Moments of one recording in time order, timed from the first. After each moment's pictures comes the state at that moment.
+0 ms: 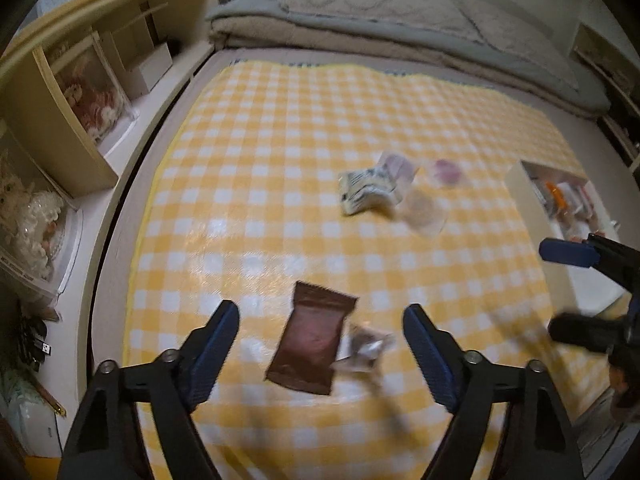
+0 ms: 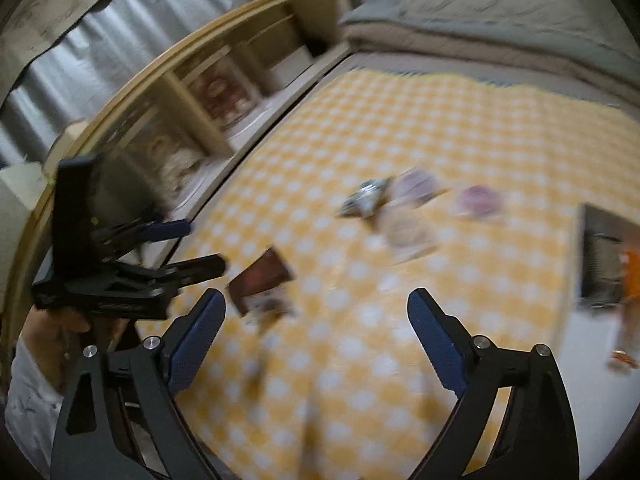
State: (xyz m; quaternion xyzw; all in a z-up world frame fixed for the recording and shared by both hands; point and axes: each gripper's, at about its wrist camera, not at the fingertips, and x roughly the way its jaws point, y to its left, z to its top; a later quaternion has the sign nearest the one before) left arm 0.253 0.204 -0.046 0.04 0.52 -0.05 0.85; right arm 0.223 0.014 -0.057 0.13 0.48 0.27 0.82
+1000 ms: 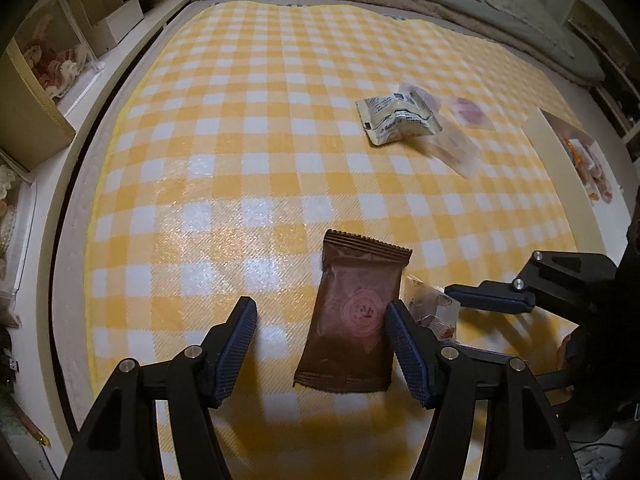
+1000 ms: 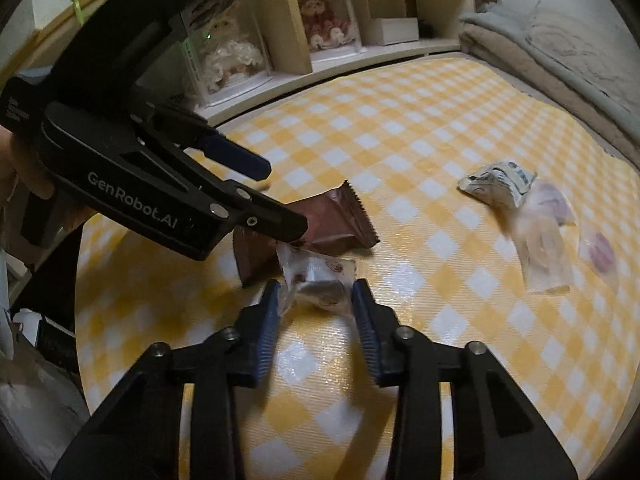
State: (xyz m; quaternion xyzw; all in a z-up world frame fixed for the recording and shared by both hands) left arm 0.284 0.233 -0.126 0.04 0.58 -0.09 0.81; right arm 0.211 0.137 -0.150 -0.04 0.43 0.35 0.83
